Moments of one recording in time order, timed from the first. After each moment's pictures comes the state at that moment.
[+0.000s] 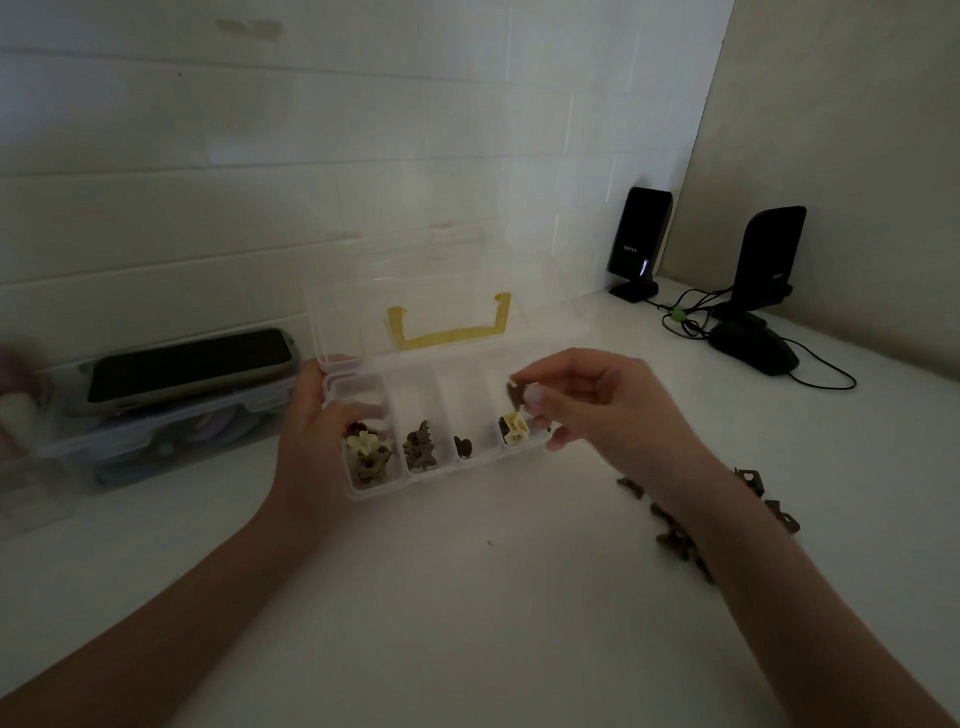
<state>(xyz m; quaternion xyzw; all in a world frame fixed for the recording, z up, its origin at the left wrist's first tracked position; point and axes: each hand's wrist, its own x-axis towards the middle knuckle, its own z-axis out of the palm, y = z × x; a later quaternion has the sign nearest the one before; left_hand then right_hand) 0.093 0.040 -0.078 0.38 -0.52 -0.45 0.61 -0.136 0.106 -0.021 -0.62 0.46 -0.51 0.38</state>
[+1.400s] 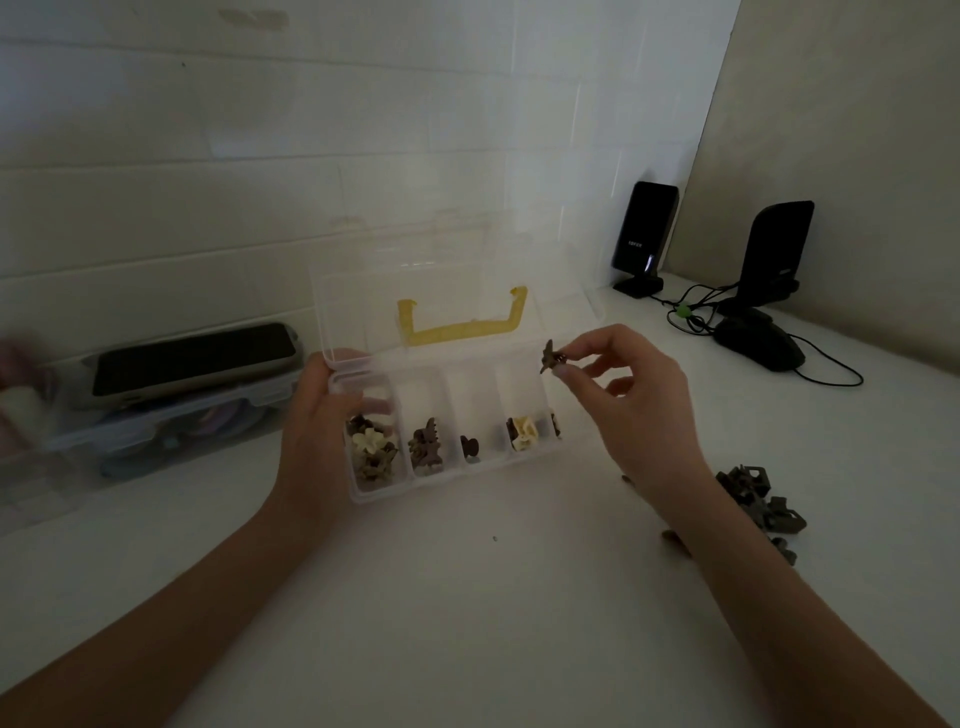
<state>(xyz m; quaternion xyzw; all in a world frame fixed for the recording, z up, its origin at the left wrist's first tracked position) 0.095 0.035 -0.078 0.40 -0.53 -0.44 0.61 -0.139 0.093 -0.039 -0.61 0.54 -0.57 0.09</state>
